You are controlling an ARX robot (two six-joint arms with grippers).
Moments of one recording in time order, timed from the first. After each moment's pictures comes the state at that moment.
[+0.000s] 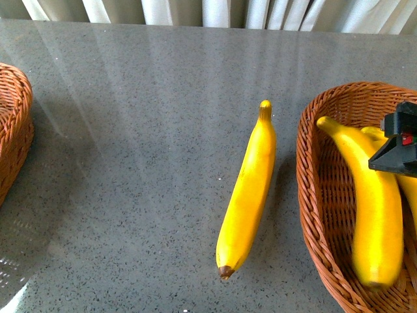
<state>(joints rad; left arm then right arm) 0.00 0.02 0.01 0.00 0.00 -0.01 0.20 1.53 0.71 -0.21 -0.02 0.30</state>
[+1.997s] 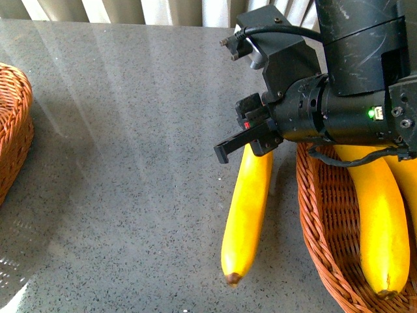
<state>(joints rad) 0.00 0.02 0.01 0.00 0.00 -0.01 0.51 1.91 0.84 0.43 0.01 -0.14</state>
